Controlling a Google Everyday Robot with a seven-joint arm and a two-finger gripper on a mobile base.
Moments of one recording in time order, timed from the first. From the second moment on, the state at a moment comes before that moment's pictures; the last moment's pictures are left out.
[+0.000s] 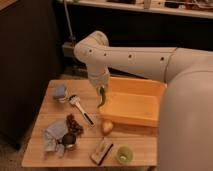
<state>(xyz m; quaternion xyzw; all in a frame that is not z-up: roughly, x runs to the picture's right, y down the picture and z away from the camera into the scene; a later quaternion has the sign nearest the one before) -0.014 0.015 0.692 -0.23 0.21 0.53 0.79</state>
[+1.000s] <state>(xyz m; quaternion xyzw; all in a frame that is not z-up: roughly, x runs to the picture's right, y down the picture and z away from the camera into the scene) 0.105 0.205 0.528 -0.28 0.16 0.59 0.74</state>
